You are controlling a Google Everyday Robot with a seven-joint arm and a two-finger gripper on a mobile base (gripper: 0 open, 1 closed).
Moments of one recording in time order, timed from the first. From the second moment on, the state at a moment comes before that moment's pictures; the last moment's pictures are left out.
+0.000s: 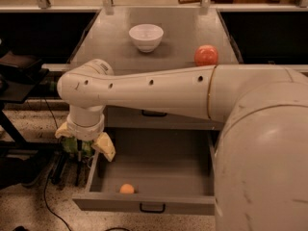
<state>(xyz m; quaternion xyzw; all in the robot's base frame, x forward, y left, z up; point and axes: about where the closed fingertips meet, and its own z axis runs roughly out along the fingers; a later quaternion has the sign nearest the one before) 0.503 0.212 0.688 -0.98 0.17 0.02 0.14</state>
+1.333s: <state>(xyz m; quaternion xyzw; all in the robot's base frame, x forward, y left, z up) 0.522 0.125 0.495 -0.98 0.19 0.07 0.05</state>
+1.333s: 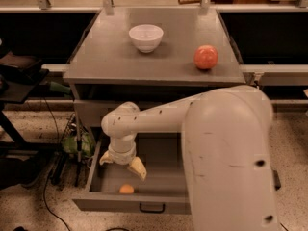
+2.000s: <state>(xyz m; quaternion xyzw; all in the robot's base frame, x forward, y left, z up) 0.528 0.117 0.430 -0.98 0.14 0.12 0.03</state>
